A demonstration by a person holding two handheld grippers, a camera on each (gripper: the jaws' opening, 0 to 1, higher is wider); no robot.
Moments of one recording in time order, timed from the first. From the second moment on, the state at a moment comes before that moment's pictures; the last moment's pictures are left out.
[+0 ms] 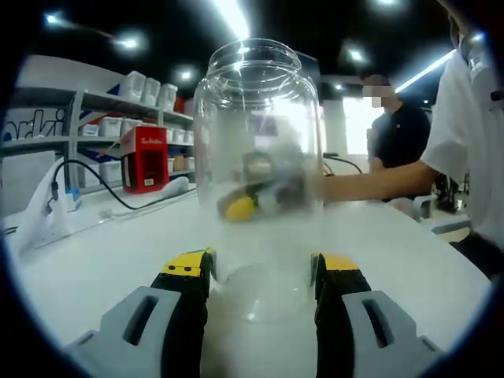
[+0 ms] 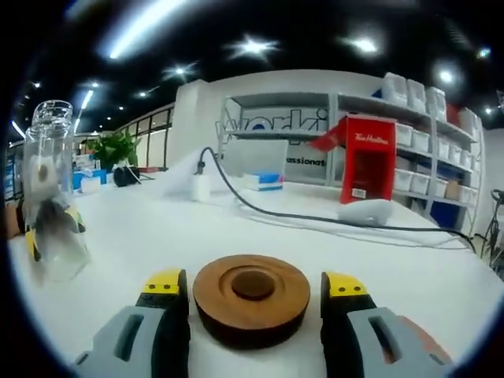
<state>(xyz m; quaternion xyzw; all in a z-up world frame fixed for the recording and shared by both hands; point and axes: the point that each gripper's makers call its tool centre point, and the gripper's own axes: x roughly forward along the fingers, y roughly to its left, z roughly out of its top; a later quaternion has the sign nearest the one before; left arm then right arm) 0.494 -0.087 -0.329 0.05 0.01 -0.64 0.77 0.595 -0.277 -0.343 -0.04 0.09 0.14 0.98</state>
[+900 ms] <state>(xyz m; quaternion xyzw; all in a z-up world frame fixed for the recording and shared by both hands) 0.492 -0.087 -0.329 0.05 0.01 -0.64 0.77 0.538 -0.270 -0.308 -0.06 0.05 0.07 0.99</state>
